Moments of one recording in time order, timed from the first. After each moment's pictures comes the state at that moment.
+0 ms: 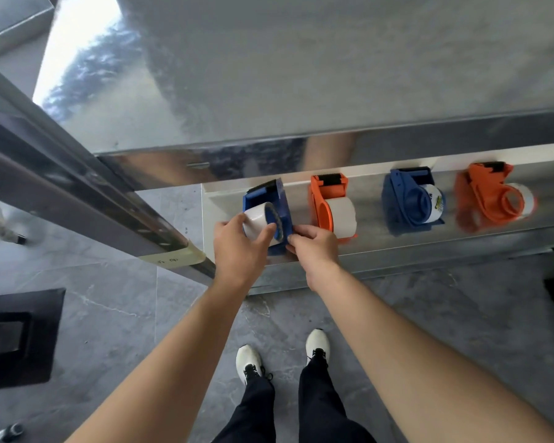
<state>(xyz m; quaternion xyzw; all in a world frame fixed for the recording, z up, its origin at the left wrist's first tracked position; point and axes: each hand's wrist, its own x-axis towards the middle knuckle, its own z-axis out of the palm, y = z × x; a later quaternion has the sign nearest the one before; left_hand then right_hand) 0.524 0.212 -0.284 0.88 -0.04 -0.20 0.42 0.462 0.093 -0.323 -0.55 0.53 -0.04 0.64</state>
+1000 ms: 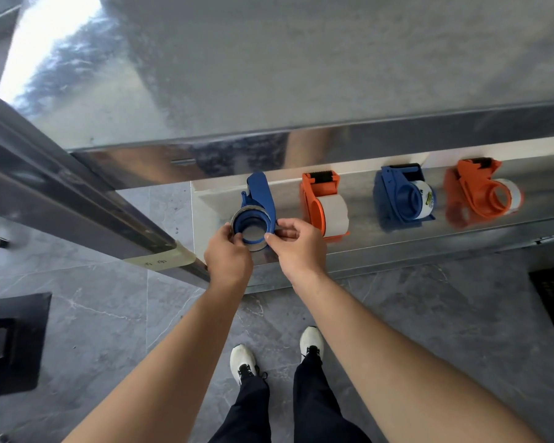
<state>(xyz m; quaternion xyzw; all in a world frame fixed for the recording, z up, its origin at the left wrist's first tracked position) 0.523 0.209 -0.325 0.87 0.09 -0.20 0.45 0.460 0.111 -0.310 -0.68 0.45 -0.09 0.57</state>
